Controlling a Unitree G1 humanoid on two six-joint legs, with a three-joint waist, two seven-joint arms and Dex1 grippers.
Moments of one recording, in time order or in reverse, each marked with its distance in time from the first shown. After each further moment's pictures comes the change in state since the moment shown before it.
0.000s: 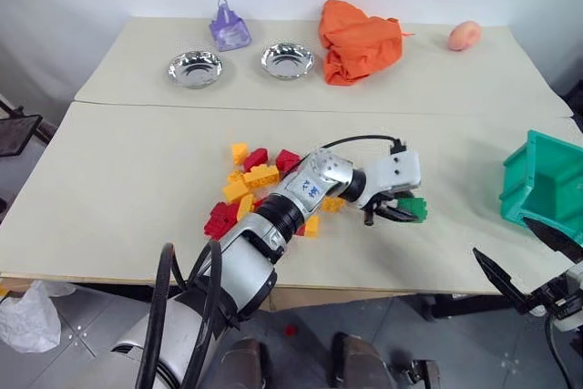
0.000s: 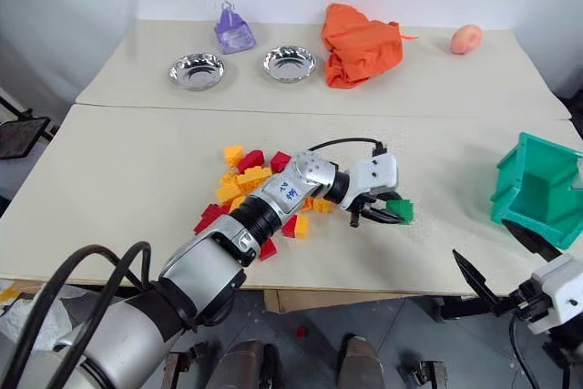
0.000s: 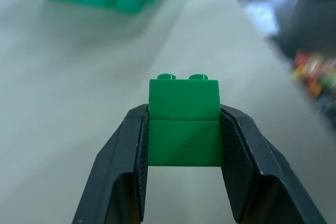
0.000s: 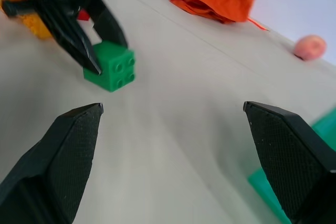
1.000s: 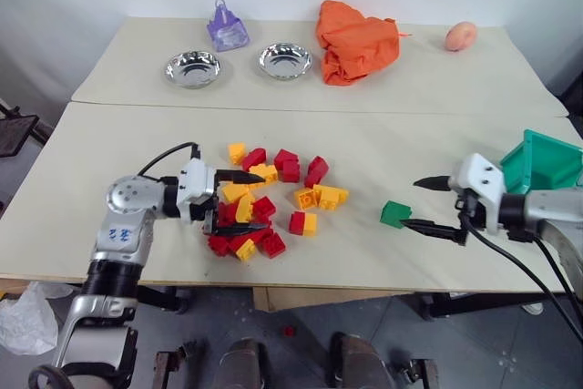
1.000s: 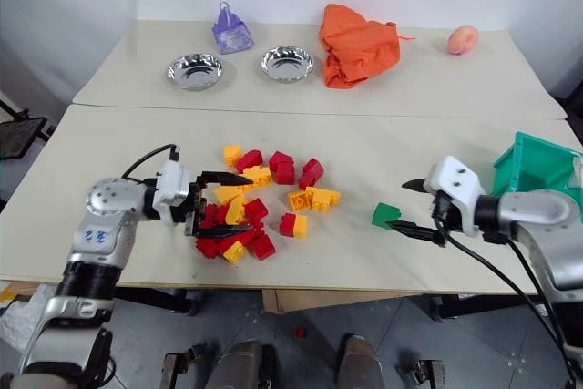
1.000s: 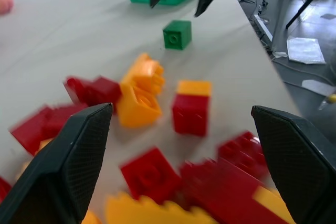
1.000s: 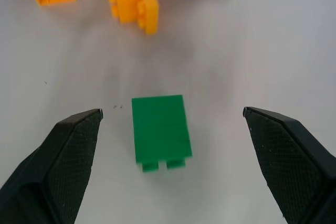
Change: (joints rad) left arm 0.730 0.697 0.460 -0.921 -0.407 0.037 -0.416; right arm -0.916 -0.477 0.682 0.316 -0.117 0.632 0.280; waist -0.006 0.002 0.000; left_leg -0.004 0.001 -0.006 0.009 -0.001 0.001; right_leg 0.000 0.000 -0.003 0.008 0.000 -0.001
